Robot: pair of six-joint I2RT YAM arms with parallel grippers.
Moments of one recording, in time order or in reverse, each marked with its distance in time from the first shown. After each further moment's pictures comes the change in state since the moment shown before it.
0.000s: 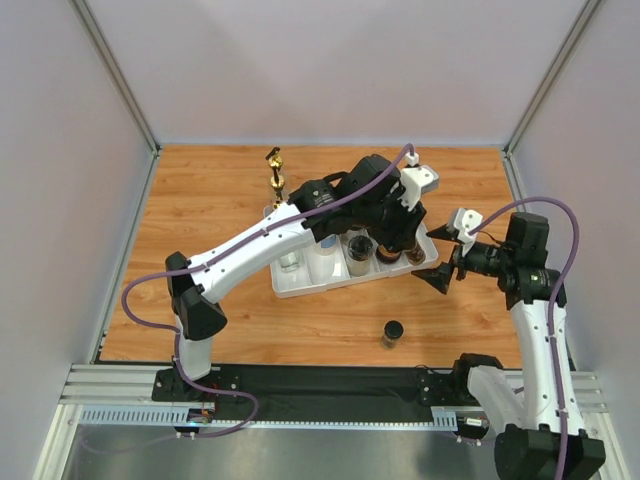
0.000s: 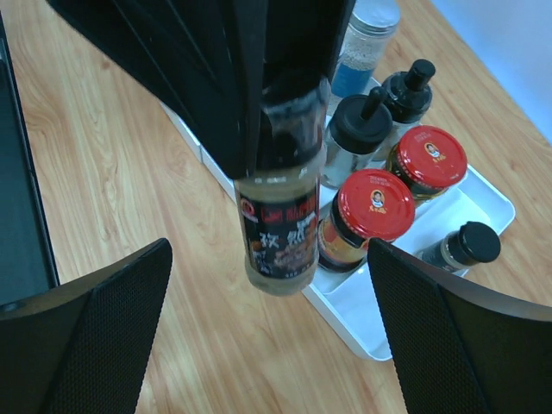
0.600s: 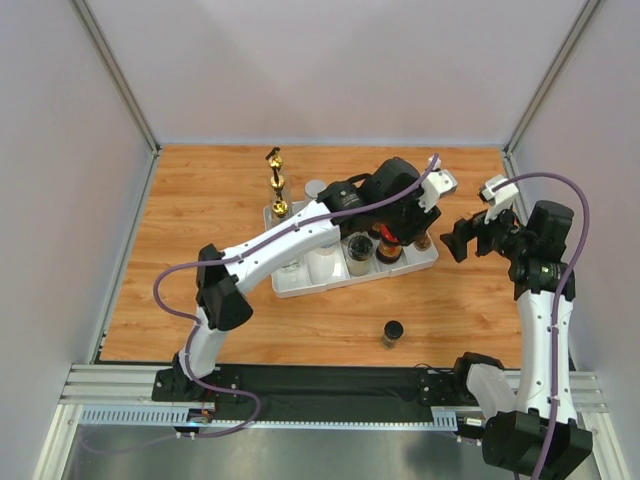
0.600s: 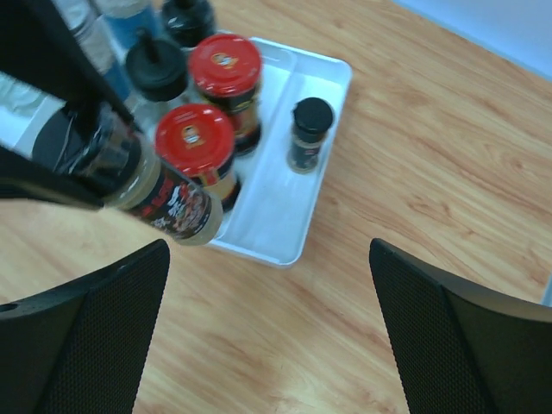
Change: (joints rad) left arm 0.000 0.204 0.126 0.065 -0.085 0.177; right arm -0.093 0.059 0.050 0.221 0.497 0.438
